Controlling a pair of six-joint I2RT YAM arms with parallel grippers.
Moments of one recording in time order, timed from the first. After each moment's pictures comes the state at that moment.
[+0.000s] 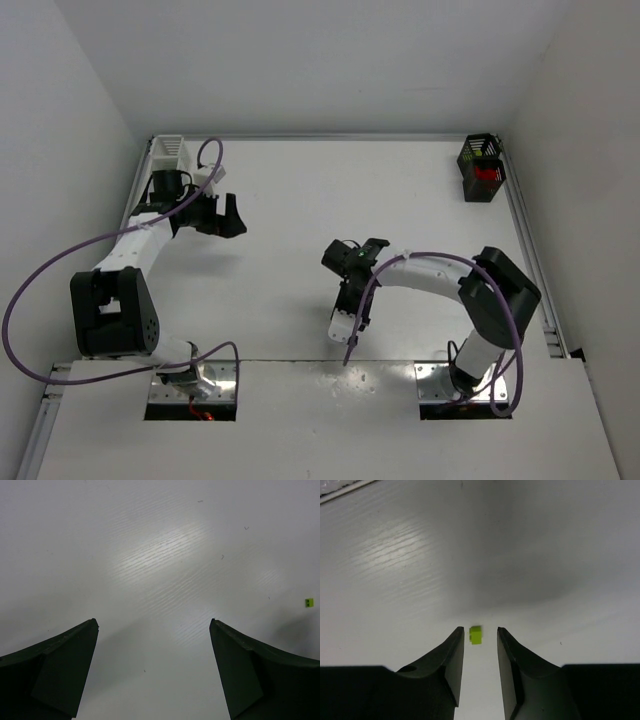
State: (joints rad) left arm 0.10 1.46 1.00 -0.41 0.61 0.20; right arm 0.90 1.67 1.00 -0.87 -0.33 -1.90
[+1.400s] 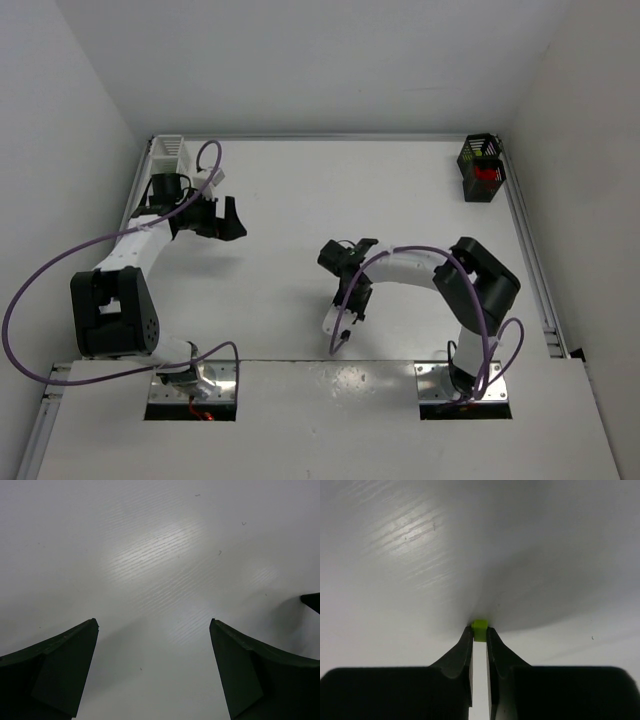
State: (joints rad) left arm 0.12 1.46 0.98 -0.40 0.63 0.20; right arm 0.88 1.81 1.02 -0.80 -0.18 -1.87
